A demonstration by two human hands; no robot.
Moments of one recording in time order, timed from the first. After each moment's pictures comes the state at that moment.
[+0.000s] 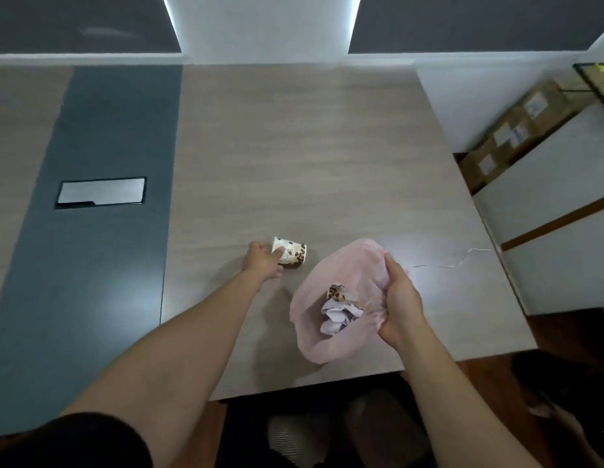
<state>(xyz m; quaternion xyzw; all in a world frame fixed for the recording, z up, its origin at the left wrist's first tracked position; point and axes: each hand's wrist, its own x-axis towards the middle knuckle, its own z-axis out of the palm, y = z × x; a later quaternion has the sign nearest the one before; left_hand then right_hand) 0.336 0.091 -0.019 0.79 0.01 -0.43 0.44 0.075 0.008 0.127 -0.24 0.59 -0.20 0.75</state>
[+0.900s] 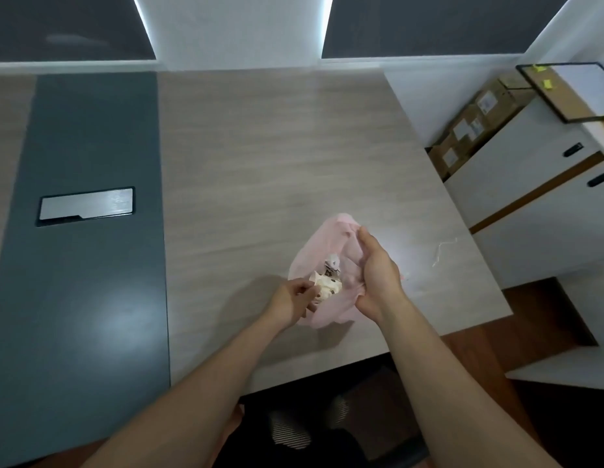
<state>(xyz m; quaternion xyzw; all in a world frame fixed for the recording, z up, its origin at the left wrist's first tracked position) 0.253 0.171 0.038 0.67 -0.21 -0.55 0.45 0.140 0.069 0.191 -0.27 0.57 -0.23 0.74</state>
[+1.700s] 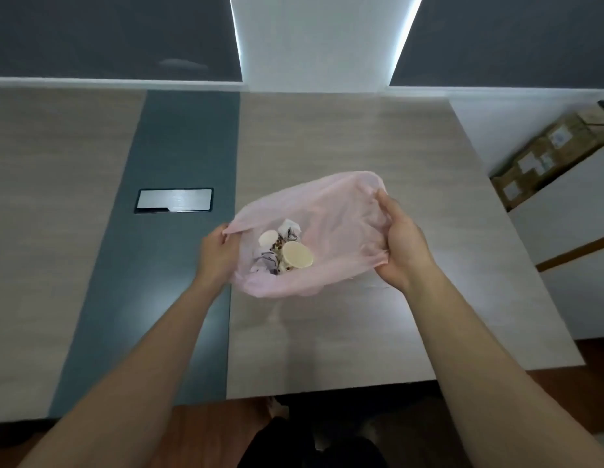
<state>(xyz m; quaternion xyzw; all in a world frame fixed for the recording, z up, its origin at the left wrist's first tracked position) 0.466 0.295 0.123 0.81 -0.11 -0.22 0.54 0.241 0.099 0.256 -0.35 0.43 -0.22 0.81</state>
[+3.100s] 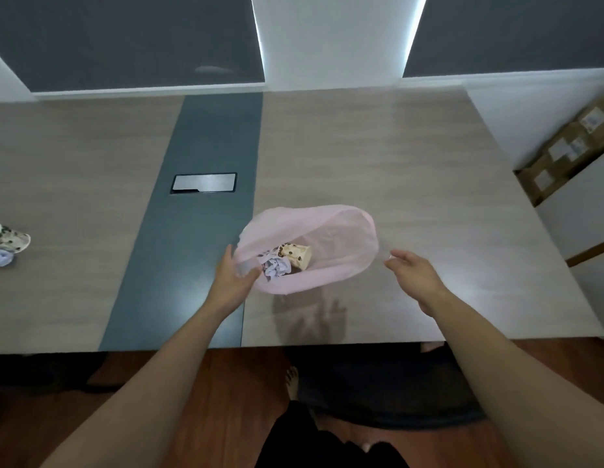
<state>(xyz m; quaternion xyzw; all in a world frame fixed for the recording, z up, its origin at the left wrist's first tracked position) 0.342 0.414 0.102 0.85 -0.13 -0.30 0.41 0.081 0.128 0.143 -0.65 0.51 -0.04 0.56</state>
